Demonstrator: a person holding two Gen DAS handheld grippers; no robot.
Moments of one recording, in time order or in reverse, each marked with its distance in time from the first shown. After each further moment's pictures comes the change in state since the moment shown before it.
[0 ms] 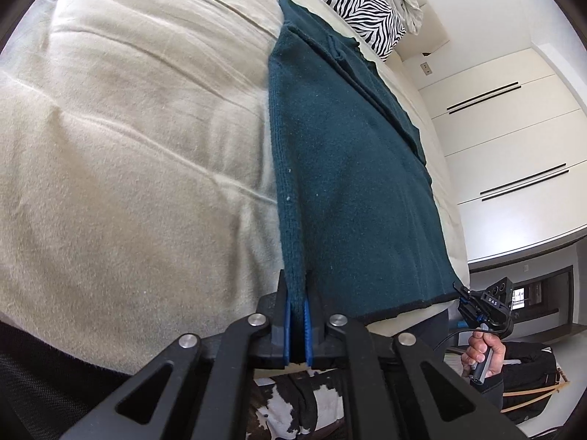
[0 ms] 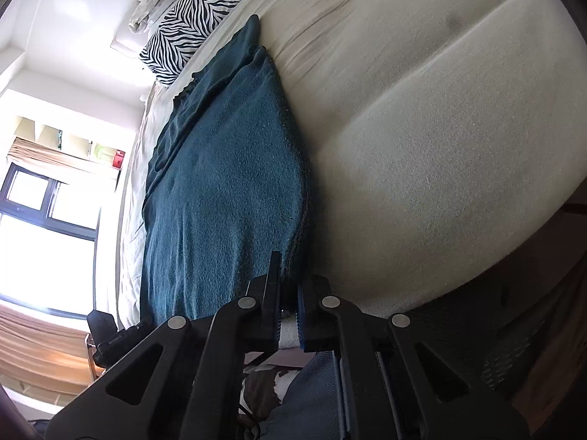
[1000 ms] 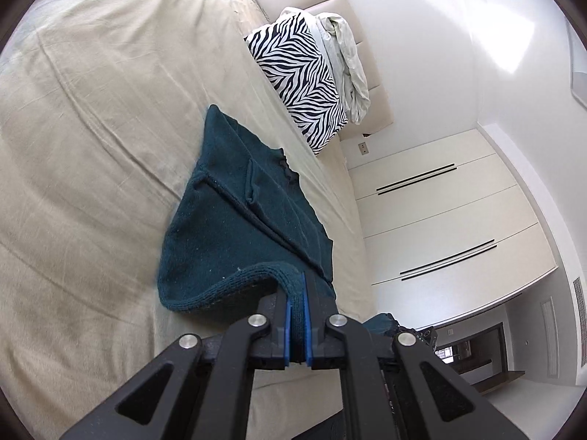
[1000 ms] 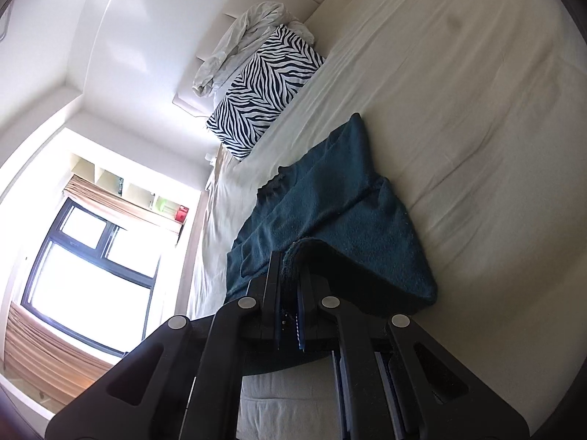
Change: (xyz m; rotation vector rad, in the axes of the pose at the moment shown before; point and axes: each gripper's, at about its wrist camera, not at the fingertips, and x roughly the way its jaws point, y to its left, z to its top) left arm -0.028 -0.038 0.147 -0.102 -0.251 -0.324; right arm 0.011 0.099 0.157 -0.024 -0.237 0.237
